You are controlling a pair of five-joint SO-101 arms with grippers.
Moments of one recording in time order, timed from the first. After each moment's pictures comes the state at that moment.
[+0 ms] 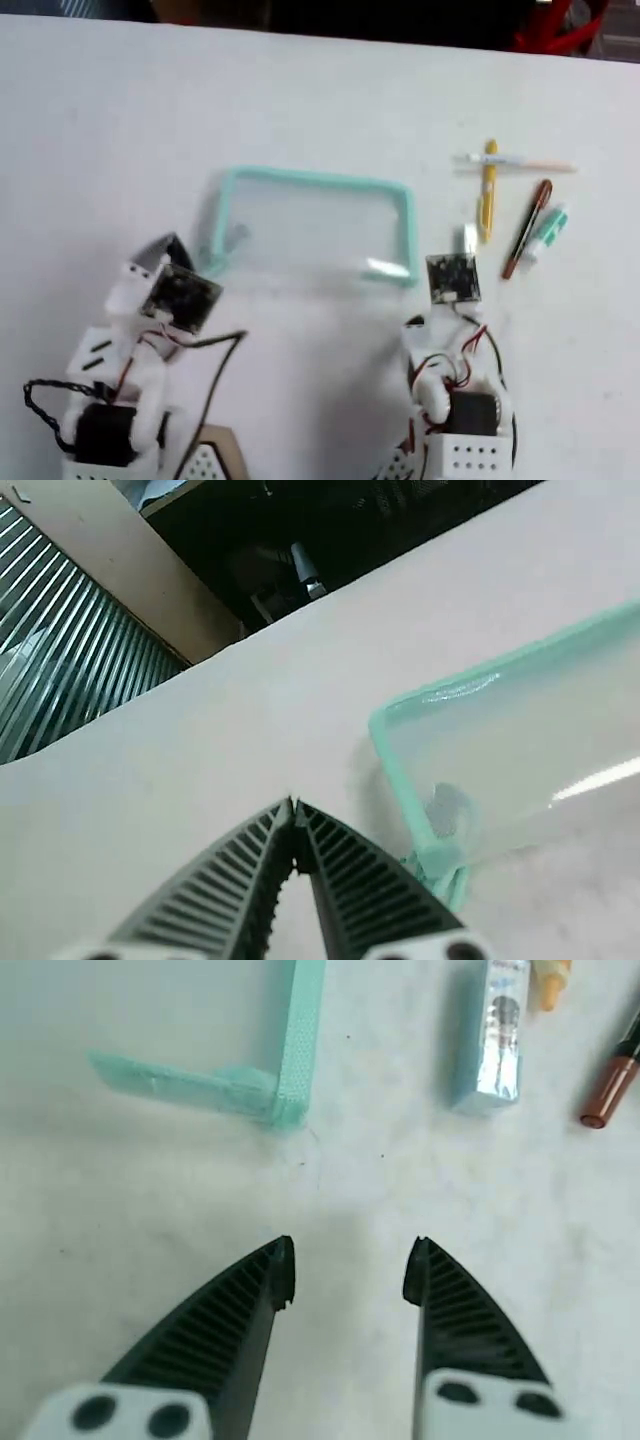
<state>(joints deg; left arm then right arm) -0.8 -104.6 78.7 59.3 -30.0 -0.2 -103.0 95.6 67.6 8.8</state>
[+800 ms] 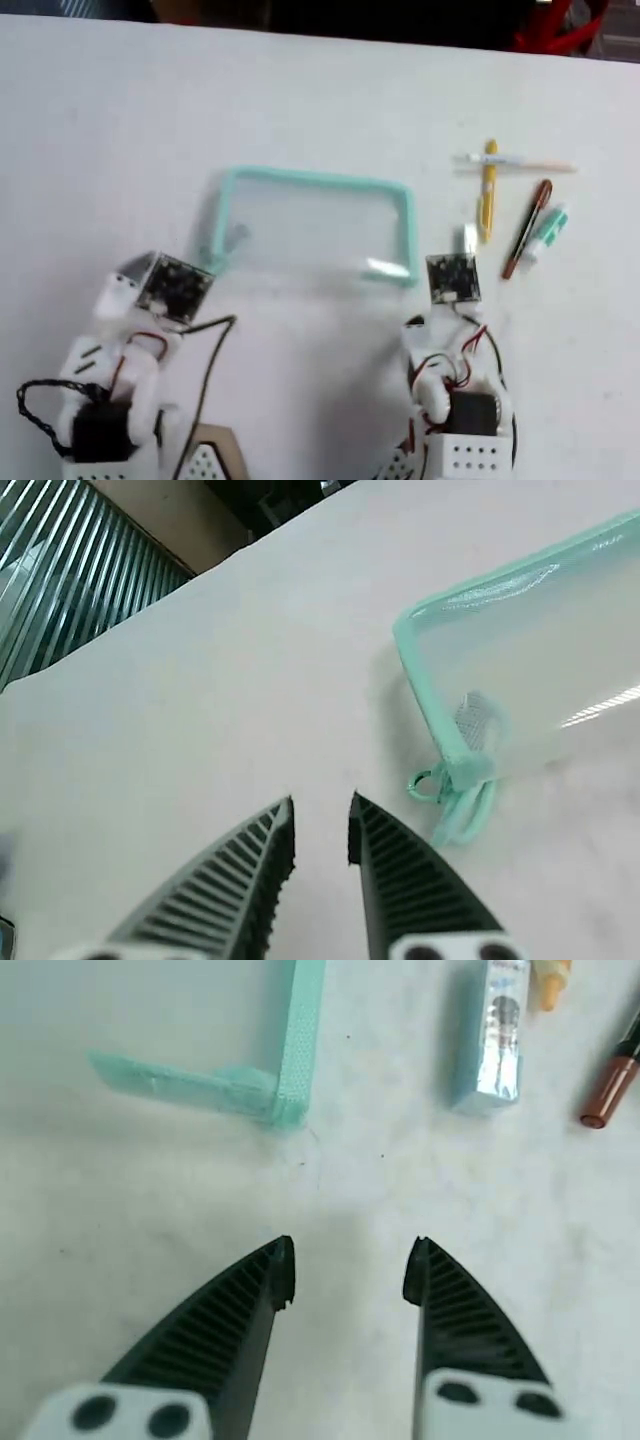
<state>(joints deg) -8.1 -101.9 77.1 65.7 -31.6 -0.2 -103.0 95.6 67.6 8.8</state>
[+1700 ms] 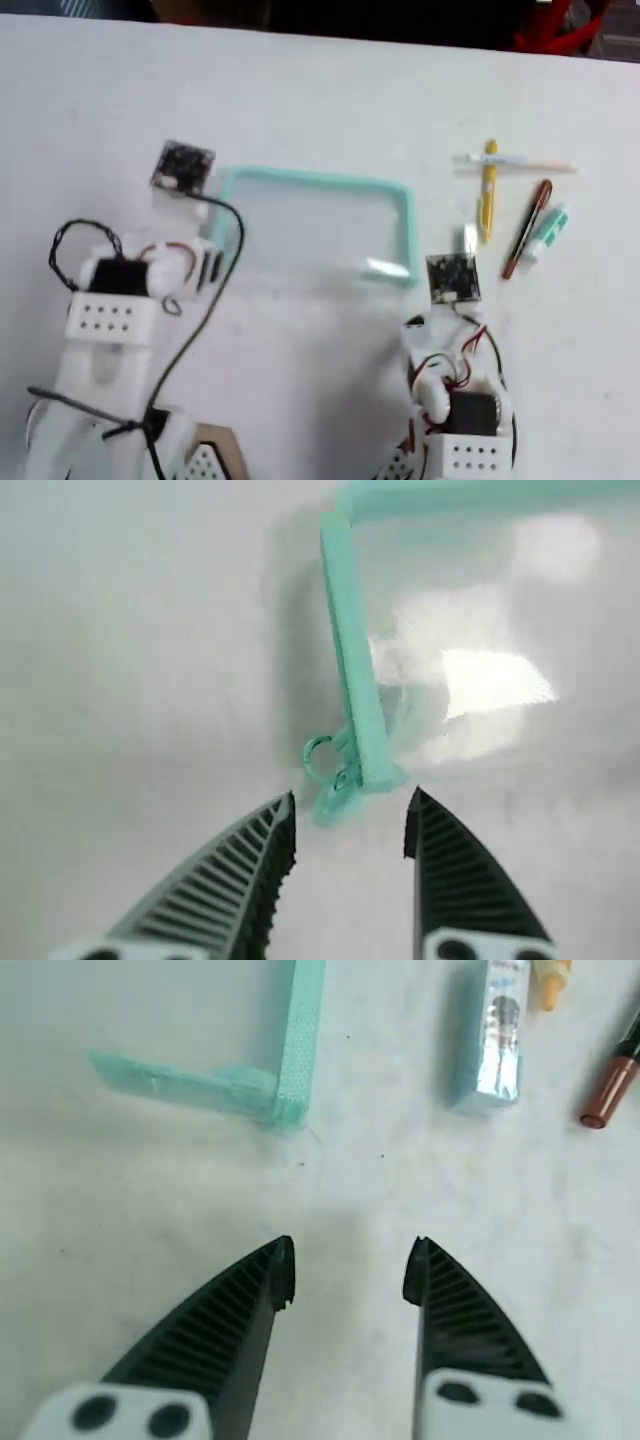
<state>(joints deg) -1.5 -39.7 48.3 61.0 -6.5 -0.2 -103.0 95.6 67.6 8.8</state>
